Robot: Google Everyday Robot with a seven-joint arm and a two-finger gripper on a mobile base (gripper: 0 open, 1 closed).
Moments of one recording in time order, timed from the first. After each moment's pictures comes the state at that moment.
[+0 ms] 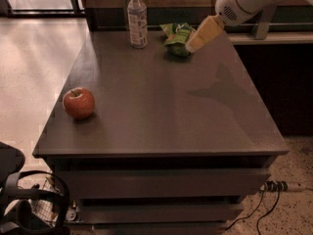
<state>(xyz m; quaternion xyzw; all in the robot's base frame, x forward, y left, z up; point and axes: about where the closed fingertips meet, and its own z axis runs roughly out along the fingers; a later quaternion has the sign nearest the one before) 0.694 -0.151 0.980 -0.44 0.80 -0.02 0.40</state>
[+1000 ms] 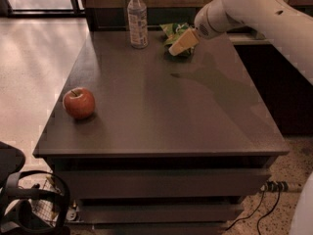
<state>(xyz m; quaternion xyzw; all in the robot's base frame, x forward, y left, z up) 0.778 -0.120 0.920 -0.40 0.80 -0.01 0.45</state>
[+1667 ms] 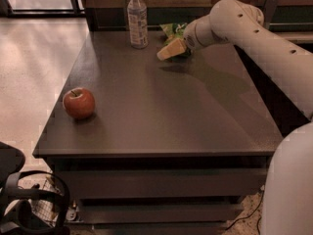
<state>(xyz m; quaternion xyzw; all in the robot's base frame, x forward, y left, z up) 0.820 -0.093 0.866 -0.35 0.81 0.07 0.47</state>
